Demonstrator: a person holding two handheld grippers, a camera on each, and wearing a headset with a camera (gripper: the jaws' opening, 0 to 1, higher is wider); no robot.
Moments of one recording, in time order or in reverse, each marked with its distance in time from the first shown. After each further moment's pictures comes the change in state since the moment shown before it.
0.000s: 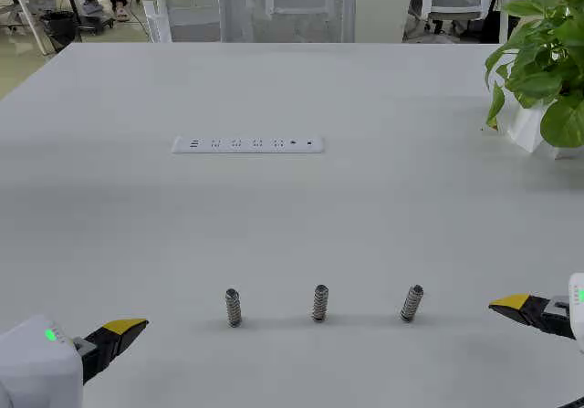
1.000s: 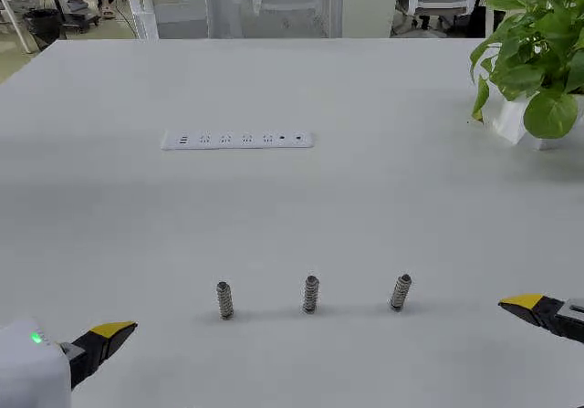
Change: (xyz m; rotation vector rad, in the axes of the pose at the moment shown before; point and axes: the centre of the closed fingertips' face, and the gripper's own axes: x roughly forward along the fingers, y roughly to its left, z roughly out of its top) left arm -0.004 -0.001 -0.006 -0.014 0.004 0.013; right arm -0.011 0.009 0.001 0.041 -0.035 -0.052
